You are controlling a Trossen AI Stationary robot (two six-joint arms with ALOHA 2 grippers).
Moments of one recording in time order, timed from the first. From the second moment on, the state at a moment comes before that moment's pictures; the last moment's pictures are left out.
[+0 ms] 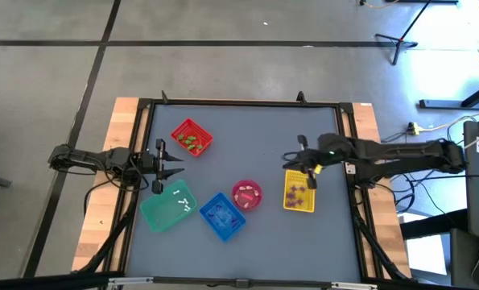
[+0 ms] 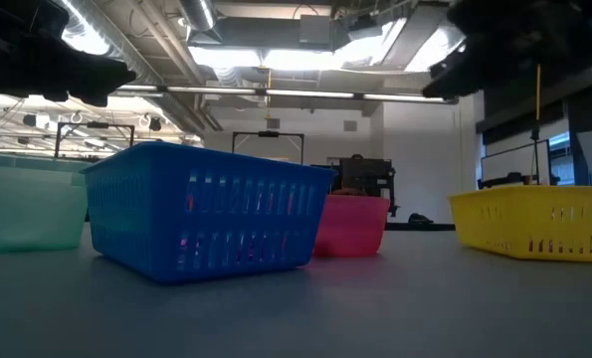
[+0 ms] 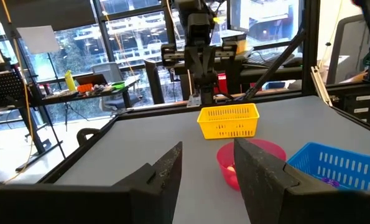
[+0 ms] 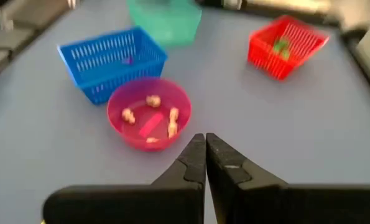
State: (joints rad) left arm -0.14 0.00 0.01 0.04 -0.22 0.14; right arm -0.08 0.92 0.58 -0.17 -0.19 -0.22
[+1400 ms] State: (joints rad) left arm -0.14 0.00 0.01 0.04 -0.22 0.14; right arm -0.08 0.00 0.01 0.06 -0.27 -0.06
